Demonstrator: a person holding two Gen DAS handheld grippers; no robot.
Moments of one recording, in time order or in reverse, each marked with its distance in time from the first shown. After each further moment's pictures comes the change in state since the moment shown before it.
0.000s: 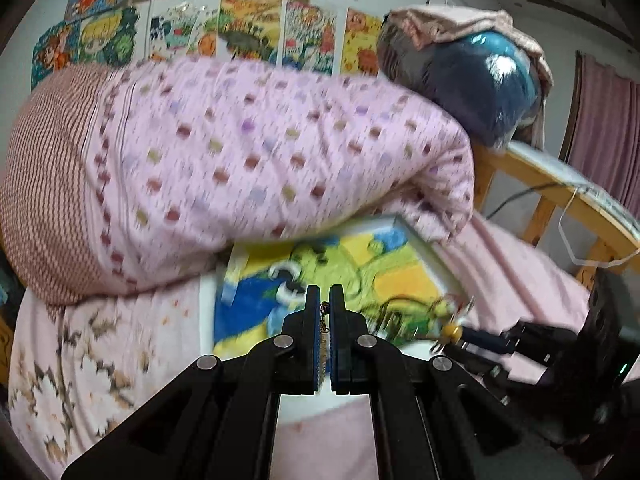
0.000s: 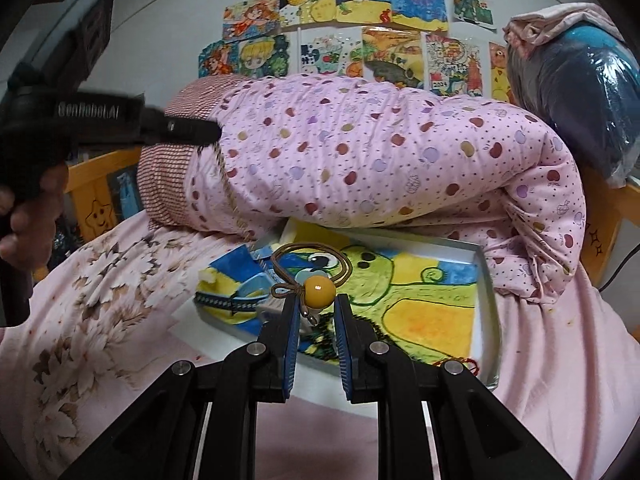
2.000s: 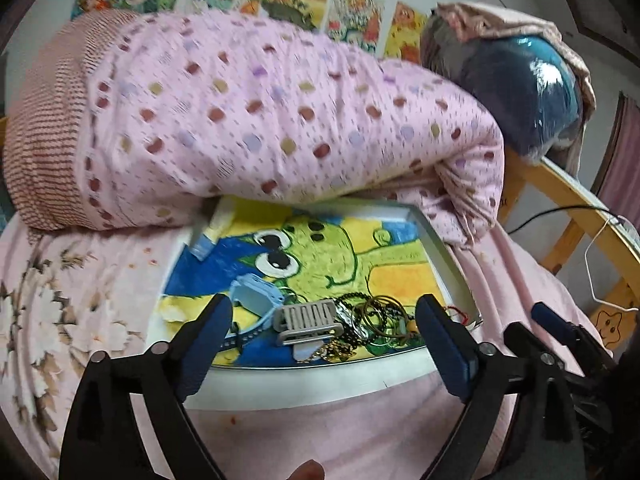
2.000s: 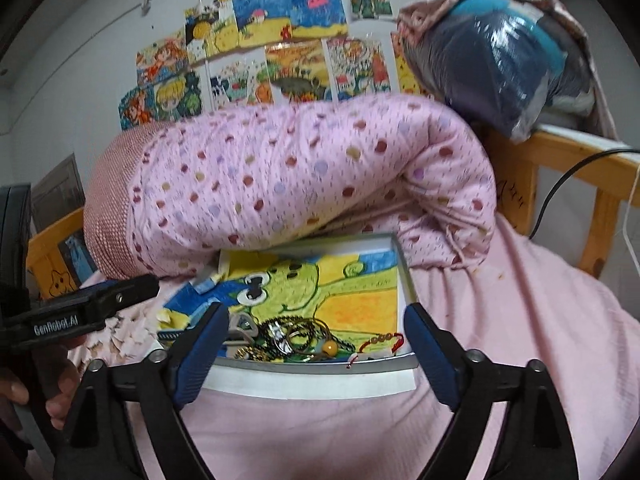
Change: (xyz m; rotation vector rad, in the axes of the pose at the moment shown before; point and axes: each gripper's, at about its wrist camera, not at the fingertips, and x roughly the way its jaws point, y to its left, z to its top) left arm 0.040 -0.021 -0.030 -0.190 0.028 0.090; right arm -0.063 -0.038 0.004 0.246 -0.067 -0.192
